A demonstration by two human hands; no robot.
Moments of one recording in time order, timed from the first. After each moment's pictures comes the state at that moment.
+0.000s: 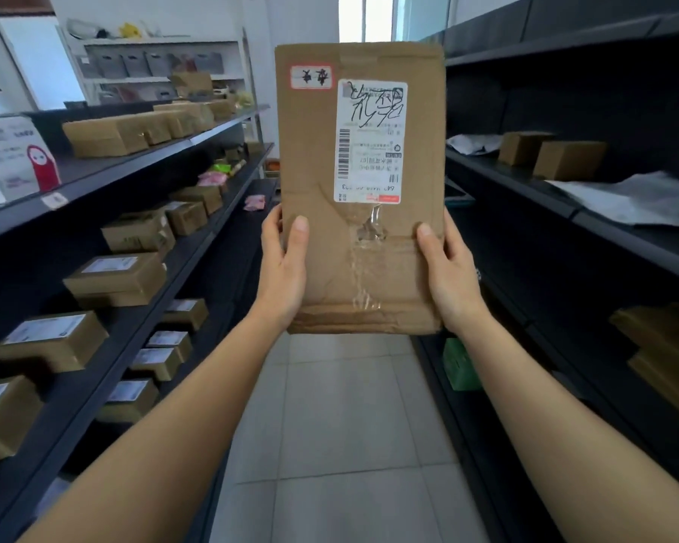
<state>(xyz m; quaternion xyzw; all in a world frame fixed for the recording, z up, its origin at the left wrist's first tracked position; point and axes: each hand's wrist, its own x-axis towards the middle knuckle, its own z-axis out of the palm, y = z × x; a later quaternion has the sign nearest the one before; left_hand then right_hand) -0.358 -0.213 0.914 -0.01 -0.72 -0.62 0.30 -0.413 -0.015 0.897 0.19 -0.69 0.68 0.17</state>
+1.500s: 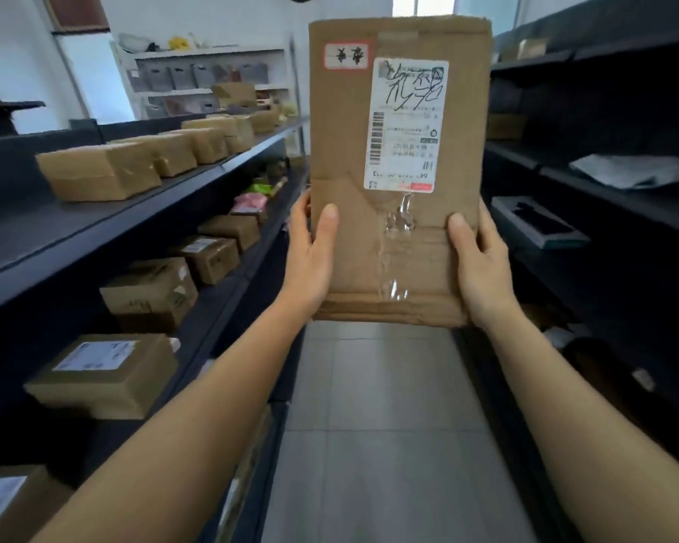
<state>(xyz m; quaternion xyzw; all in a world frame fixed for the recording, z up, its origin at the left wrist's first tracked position) -0.704 -0.415 0.931 -0.03 -0.71 -0.63 0.31 -0.761 -0.224 0.913 0.21 -0.66 0.69 0.19</state>
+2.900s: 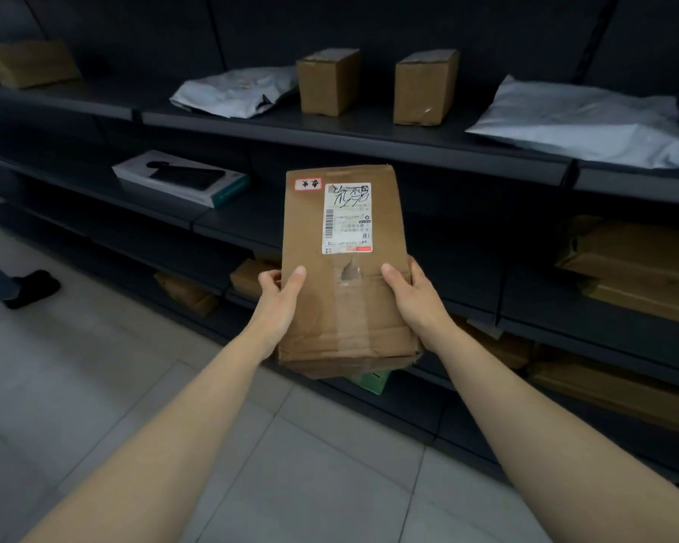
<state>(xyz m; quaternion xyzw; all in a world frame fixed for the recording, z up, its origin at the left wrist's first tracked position) -1.034 -0.122 0.755 -0.19 -0.78 -0.54 -0.27 -0.879 0.022 0.757 -0.38 -0.66 0.60 0.23</state>
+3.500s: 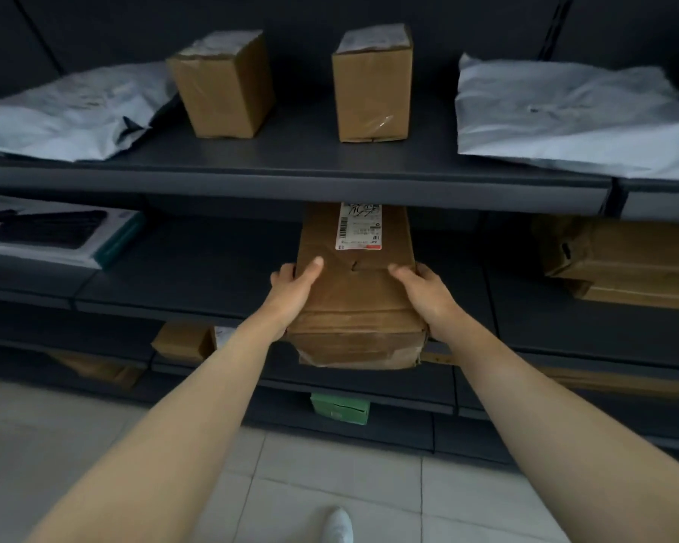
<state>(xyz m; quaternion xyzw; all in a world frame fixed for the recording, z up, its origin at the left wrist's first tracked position) -1.156 0.096 0.726 -0.30 -0.77 -0.40 -0.39 -0.956 0.187 0.724 -0.54 -0.53 0.61 0.23</state>
